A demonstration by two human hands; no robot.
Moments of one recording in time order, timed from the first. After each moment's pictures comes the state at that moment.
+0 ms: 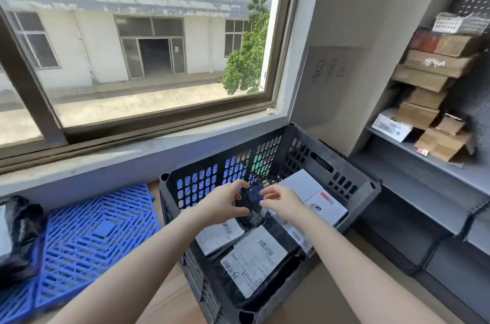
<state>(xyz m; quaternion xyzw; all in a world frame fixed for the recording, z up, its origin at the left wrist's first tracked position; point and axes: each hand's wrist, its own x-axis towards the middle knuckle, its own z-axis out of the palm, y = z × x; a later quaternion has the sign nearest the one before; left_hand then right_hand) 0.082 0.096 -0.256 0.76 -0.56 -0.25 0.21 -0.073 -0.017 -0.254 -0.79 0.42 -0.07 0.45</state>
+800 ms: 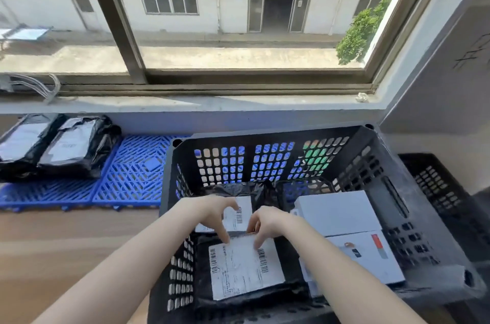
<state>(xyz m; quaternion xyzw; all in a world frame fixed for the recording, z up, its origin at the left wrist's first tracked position) 0.089 0.080 -0.309 0.85 -0.32 -0.42 -0.01 0.005 -0.082 -0.341 -0.89 0.07 0.37 0.24</state>
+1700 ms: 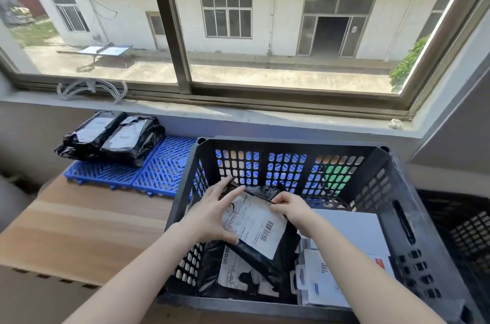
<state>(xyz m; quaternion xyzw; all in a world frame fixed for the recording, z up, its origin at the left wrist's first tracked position) 0.014 0.115 -0.301 0.94 -0.29 -0.12 0.14 -0.015 -0.125 -0.318 -0.80 0.16 0.15 0.55</state>
